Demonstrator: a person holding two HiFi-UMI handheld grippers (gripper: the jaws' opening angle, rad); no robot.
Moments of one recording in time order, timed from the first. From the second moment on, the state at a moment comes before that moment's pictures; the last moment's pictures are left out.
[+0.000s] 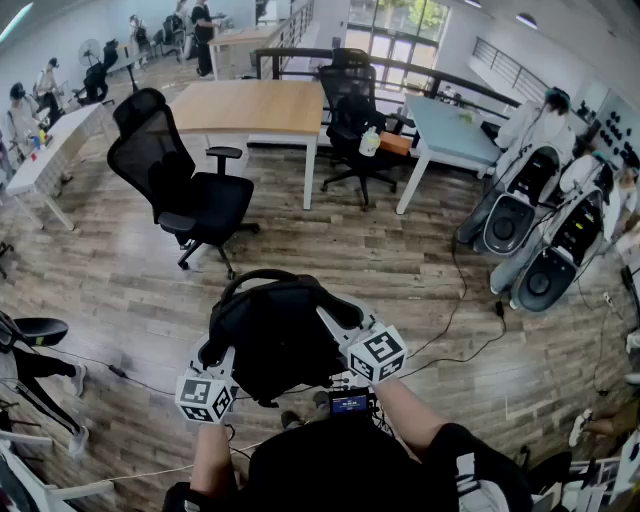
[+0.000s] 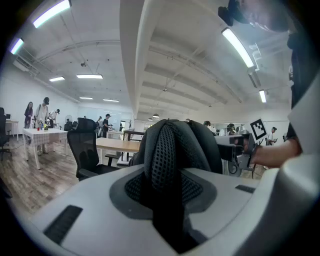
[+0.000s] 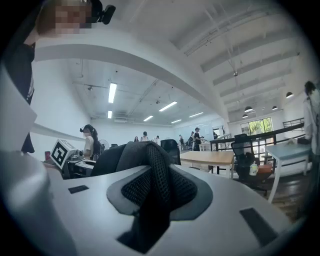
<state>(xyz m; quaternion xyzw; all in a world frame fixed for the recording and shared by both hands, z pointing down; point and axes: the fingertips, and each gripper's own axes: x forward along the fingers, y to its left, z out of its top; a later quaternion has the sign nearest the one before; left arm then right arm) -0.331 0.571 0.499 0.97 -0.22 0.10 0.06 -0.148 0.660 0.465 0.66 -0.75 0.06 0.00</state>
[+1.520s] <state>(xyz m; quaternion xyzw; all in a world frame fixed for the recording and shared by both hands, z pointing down) -0.302 0.633 0.503 0.96 -0.25 0.11 0.08 -0.108 0.702 0.470 0.61 -0.79 0.08 -0.02</state>
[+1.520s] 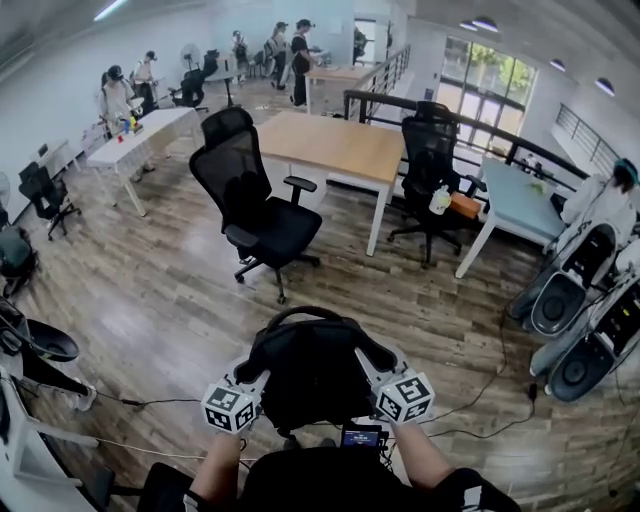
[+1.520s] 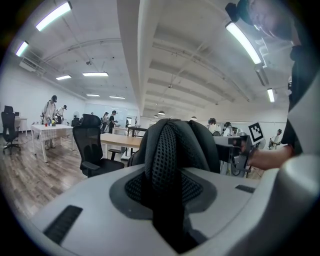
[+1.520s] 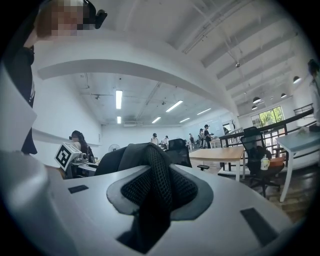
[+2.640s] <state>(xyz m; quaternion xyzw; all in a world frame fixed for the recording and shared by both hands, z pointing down) -0.235 0.620 0.497 0.96 -0.25 0.11 0.09 -0.039 0.687 0.461 0.60 -0.79 0.08 -0.03</state>
